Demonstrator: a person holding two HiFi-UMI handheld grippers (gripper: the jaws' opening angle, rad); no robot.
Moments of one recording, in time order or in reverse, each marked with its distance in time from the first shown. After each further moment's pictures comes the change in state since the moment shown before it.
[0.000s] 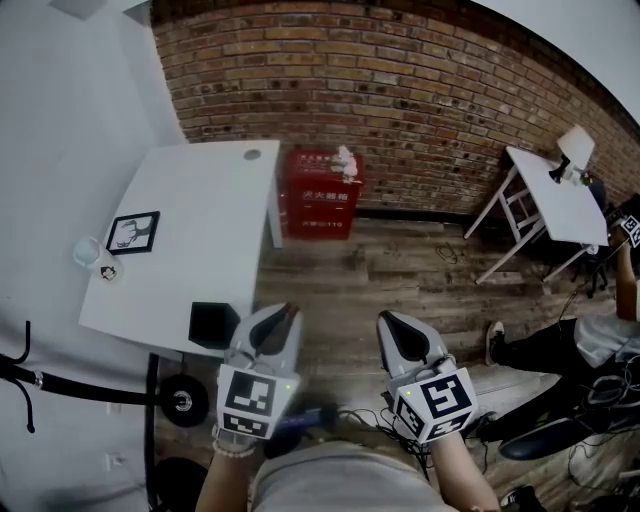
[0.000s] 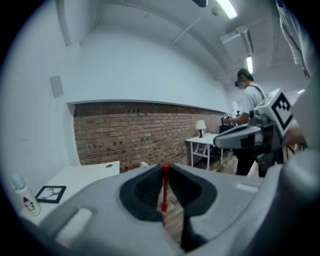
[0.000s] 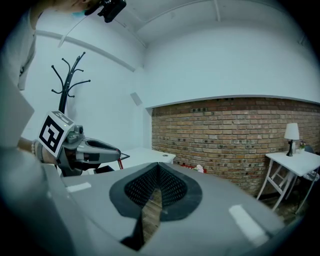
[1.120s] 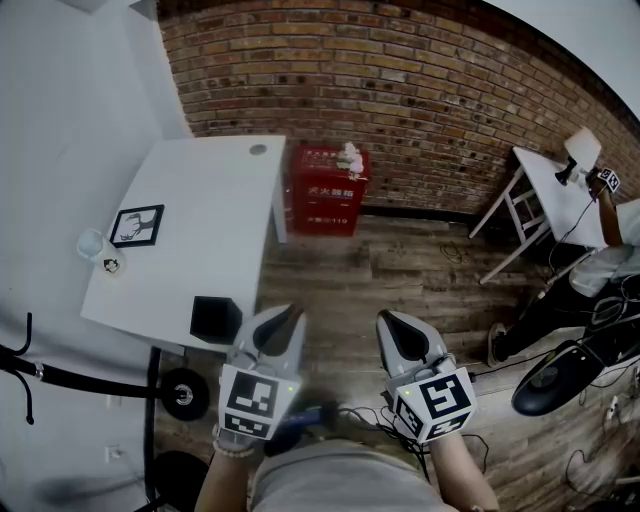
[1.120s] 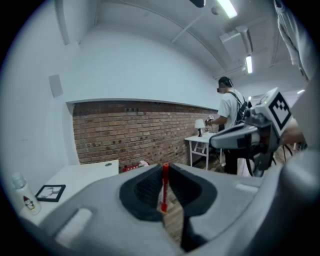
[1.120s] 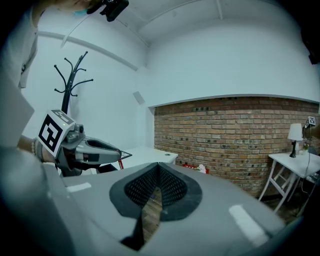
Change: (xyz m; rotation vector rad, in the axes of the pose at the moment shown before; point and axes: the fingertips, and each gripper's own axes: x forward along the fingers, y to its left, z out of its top) left arm -0.004 -0.006 -0.006 0.001 0.012 -0.009; right arm 0.003 0.006 -0.004 -0.014 0.013 0.029
